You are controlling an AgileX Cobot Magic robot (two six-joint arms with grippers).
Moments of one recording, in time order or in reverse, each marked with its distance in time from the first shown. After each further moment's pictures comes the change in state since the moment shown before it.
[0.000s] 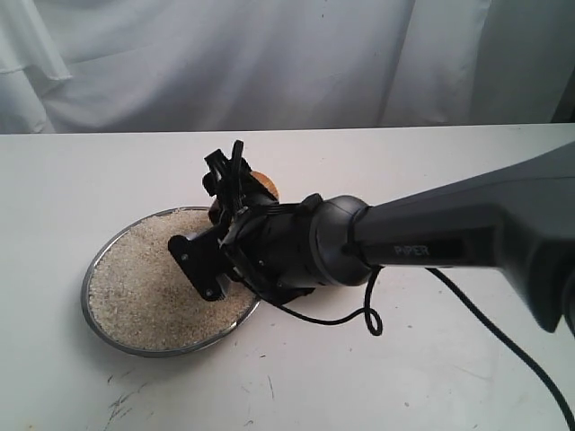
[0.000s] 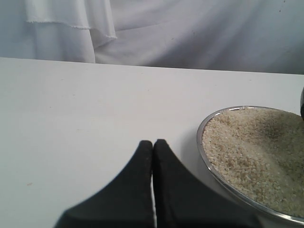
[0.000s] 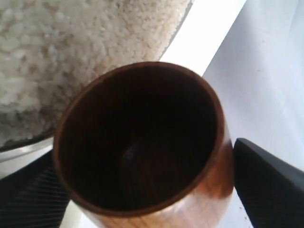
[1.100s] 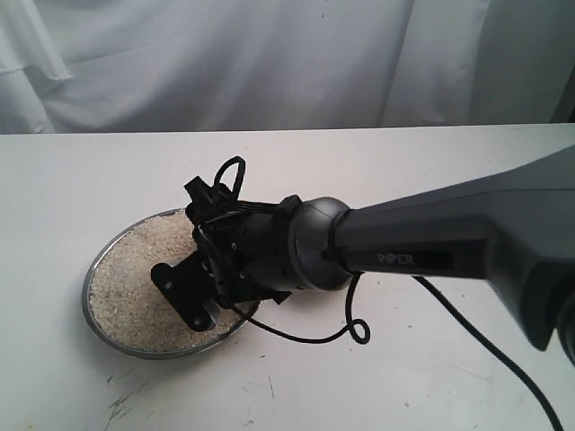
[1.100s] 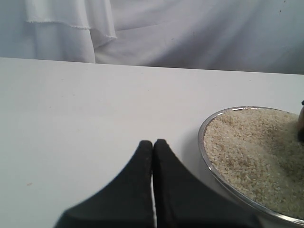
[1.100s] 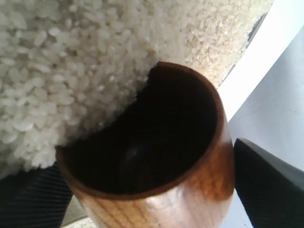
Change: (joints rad) left arm 0.000 0.000 0.000 0.000 0.000 0.000; right arm 0.052 0.010 -0.057 0.486 -0.015 -0.494
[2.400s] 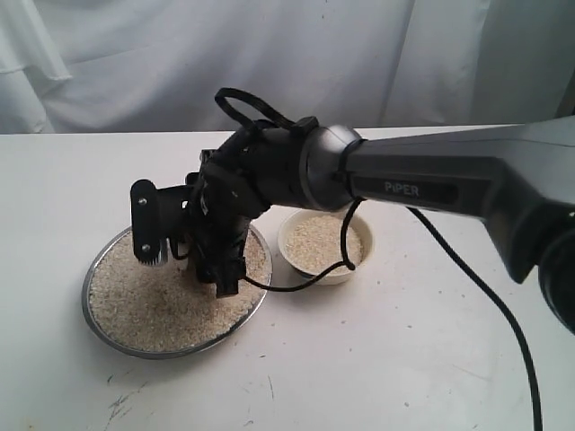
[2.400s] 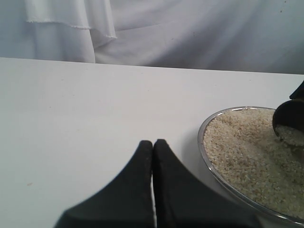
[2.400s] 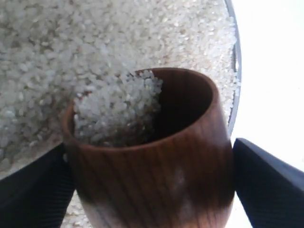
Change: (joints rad) left arm 0.000 0.000 0.000 0.000 0.000 0.000; right arm -0.110 0.024 -0.247 0.980 0.015 -0.428
